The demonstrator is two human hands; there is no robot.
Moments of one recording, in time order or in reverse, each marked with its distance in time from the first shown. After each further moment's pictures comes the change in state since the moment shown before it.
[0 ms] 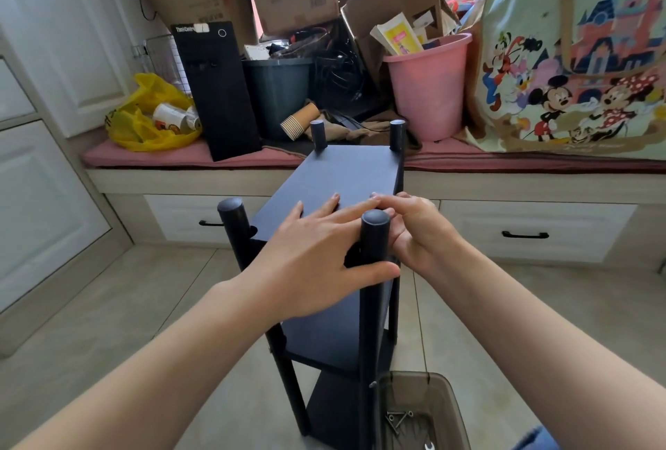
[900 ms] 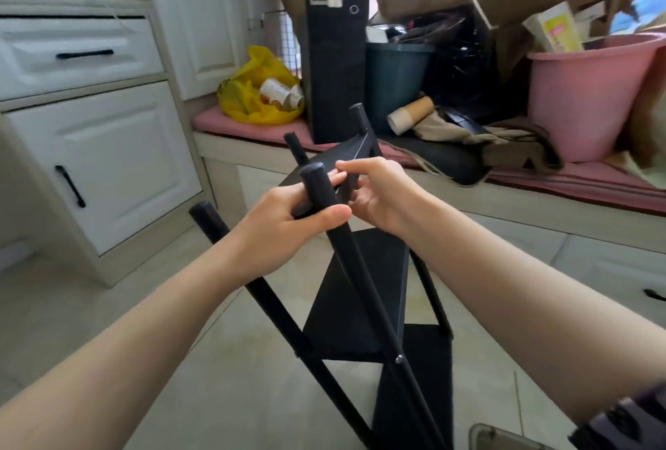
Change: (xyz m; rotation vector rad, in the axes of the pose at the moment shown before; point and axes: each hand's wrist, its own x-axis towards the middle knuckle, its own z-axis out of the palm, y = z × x) left_hand -0.074 -0.200 -0.021 -0.709 0.408 -0.254; right_hand 0.097 0.107 0.191 -0.202 -0.209 0.266
